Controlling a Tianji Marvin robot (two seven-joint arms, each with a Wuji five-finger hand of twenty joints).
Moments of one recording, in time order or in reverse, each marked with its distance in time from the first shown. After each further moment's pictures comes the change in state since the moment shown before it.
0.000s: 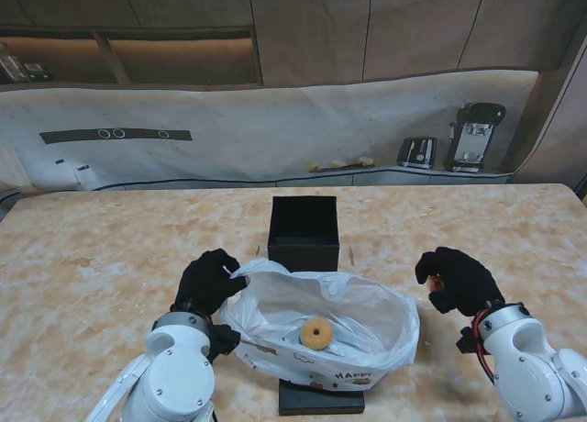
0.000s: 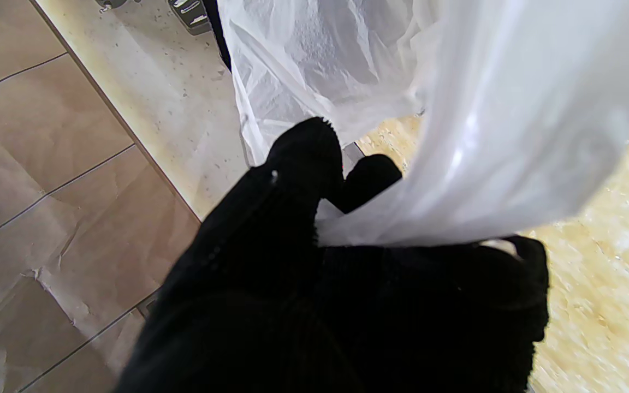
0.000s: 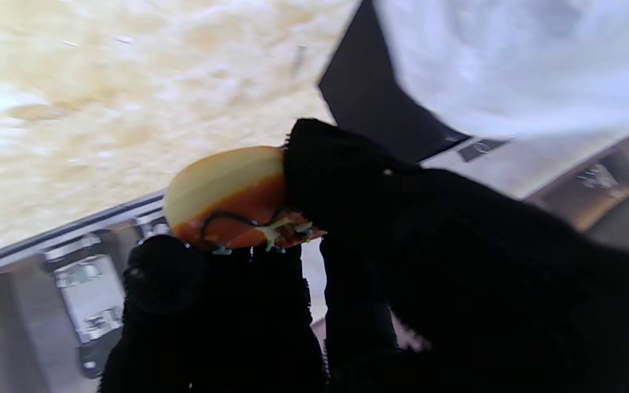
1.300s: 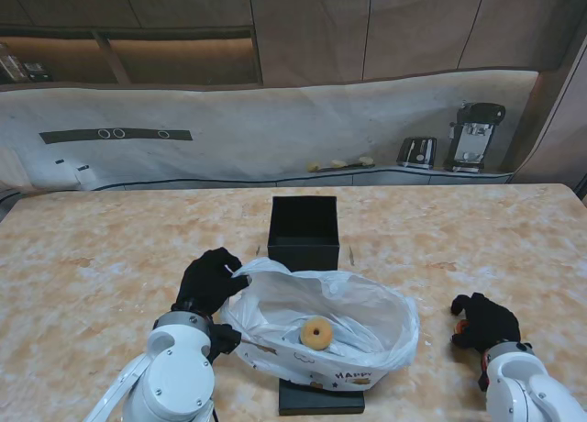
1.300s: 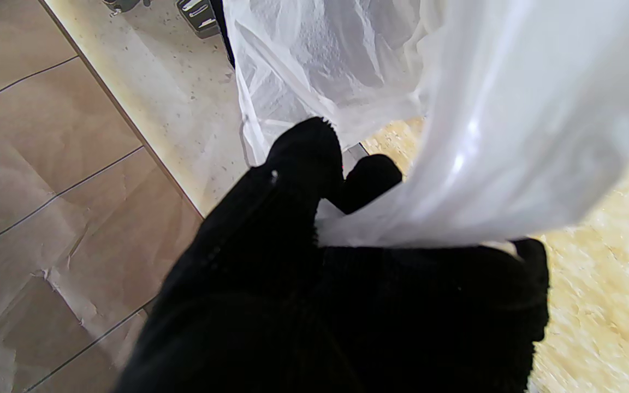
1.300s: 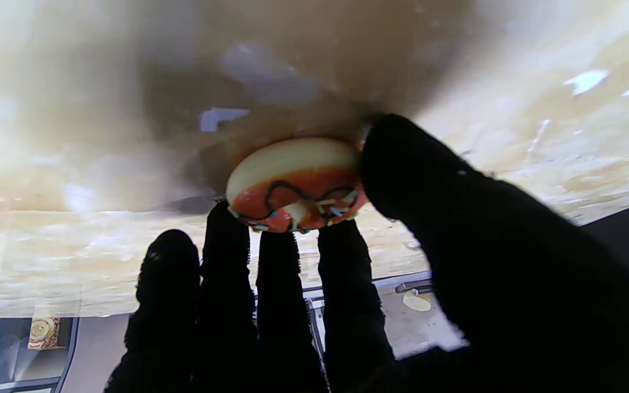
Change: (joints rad) left arm -0.002 0.002 -0.001 0.005 -0.002 -0.024 -0.007; right arm 0.024 0.022 -0.098 0.277 -0.206 0.313 -0.075; left_hand 0.000 0.000 0.000 0.000 0.000 0.000 0.000 0.000 0.000 0.000 0.000 -0.001 0.000 0.000 0.000 0.000 0.004 0.000 0.000 0.000; right_hand -0.140 0.244 -0.268 0.031 -0.266 0.060 -0.281 -0.167 -0.247 -0.023 -0.115 -0.133 -0.228 -0.016 -0.148 -0.029 -0.332 0.019 -0.211 0.223
